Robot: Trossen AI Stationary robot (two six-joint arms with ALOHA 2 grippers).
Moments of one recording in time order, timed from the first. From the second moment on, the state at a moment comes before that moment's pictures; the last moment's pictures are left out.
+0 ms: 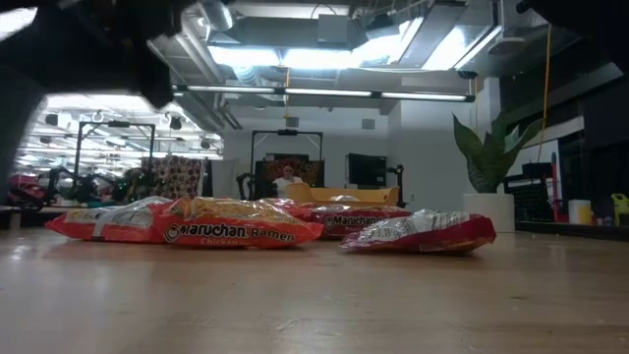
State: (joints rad) left arm -1.21 1.66 1.04 -0.85 -0.41 -2.16; right arm 0.35 2.56 2.34 -0.51 -0.15 0.18
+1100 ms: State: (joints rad) left arm -1.01 1.58 0.92 -0.64 -0.41 -1.65; right arm 0.27 2.52 2.35 -0.58 0.09 0.10
